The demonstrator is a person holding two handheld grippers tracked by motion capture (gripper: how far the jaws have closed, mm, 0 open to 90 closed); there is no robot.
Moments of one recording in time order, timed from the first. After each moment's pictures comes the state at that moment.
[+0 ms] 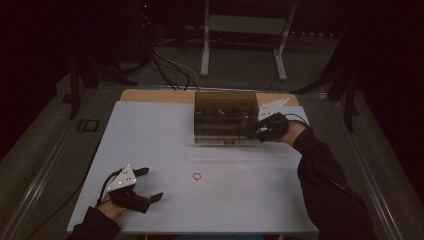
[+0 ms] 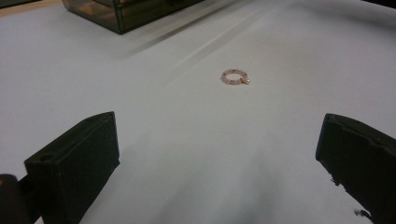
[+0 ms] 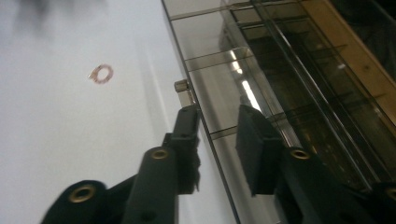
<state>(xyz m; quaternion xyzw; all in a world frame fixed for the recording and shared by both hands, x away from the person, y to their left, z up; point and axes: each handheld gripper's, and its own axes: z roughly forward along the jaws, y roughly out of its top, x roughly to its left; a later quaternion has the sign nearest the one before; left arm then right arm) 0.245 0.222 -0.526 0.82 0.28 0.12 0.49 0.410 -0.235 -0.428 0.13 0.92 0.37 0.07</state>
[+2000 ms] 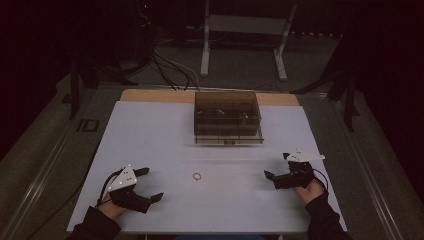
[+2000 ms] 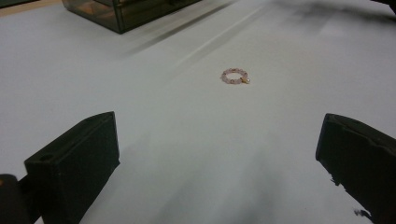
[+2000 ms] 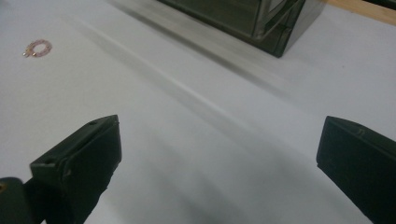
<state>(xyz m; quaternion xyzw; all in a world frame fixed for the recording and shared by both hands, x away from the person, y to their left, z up) 0.245 0.221 -0.527 0.82 0.28 0.12 0.48 0.290 -0.299 -0.507 0.38 0.81 0.40 0.17</state>
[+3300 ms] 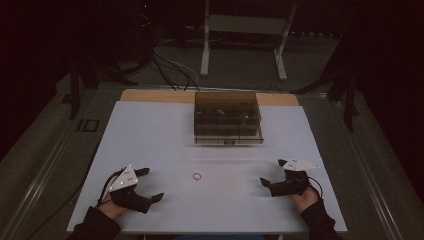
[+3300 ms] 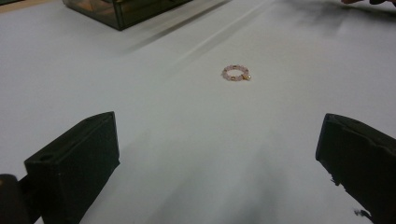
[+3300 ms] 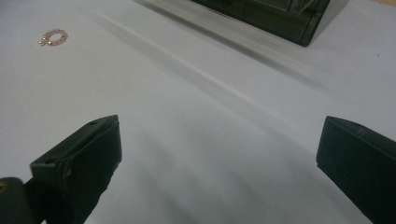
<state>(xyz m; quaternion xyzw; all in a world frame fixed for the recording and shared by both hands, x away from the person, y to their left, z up) 0.245 0.219 -0.527 0.82 0.28 0.12 0.48 0.278 -0.292 -0.529 0.37 0.81 0.42 0.17</state>
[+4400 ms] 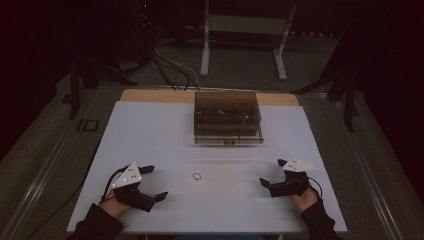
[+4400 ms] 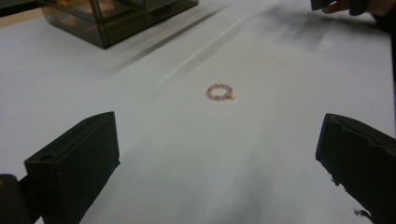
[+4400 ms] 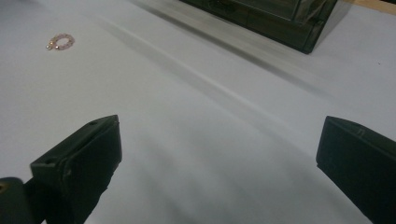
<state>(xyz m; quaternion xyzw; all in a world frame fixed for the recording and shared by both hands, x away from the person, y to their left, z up) 0.250 0.205 -0.512 0.82 0.26 0.11 0.49 0.275 -0.290 -0.527 0.37 0.81 0.43 0.17</state>
